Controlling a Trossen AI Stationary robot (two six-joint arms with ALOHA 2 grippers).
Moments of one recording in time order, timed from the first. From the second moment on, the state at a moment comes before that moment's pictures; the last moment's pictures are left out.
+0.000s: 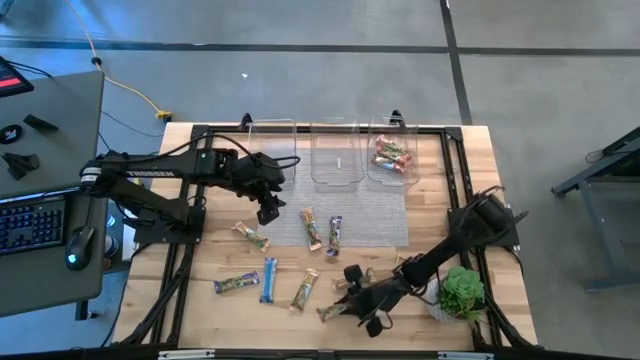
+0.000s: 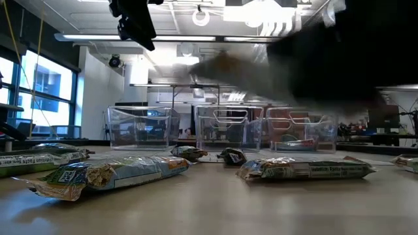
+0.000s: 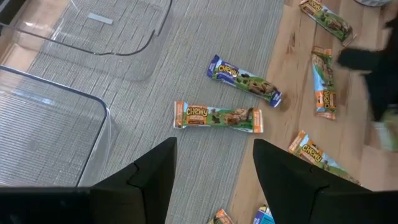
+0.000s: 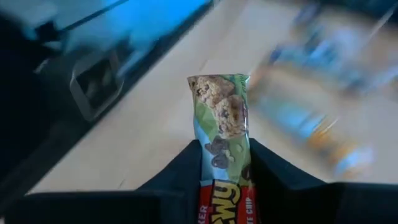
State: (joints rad) left arm 0.04 1.25 1.21 -0.87 -0.06 -0.30; right arm 0.62 1.94 0.85 0.63 0.26 0.03
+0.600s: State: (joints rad) left arm 0.05 1.25 1.21 -0.86 -0.04 -0.30; right arm 0.35 1.12 0.87 -0.30 1.19 -0.05
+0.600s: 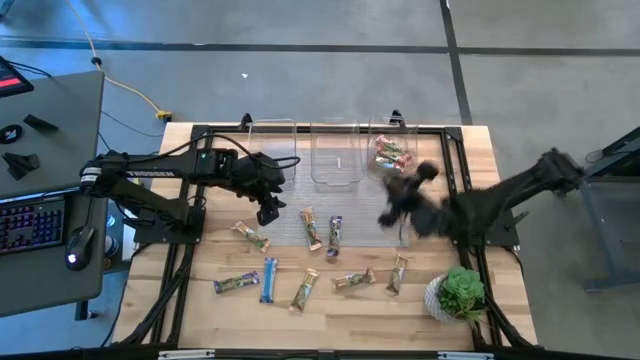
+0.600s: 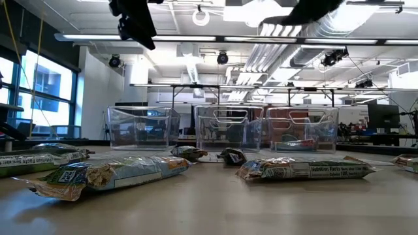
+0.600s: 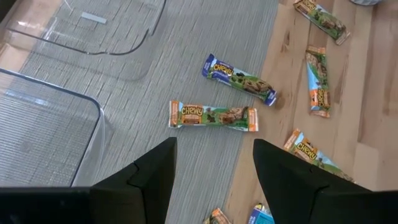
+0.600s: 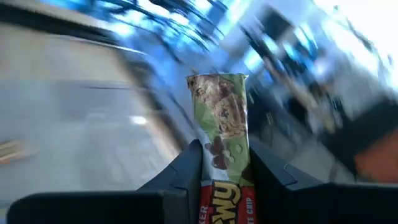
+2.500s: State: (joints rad) left arm -0.05 1.20 1.21 -1.02 0.02 -0.39; right arm -0.43 1.12 0.87 -0.53 0.08 0.16
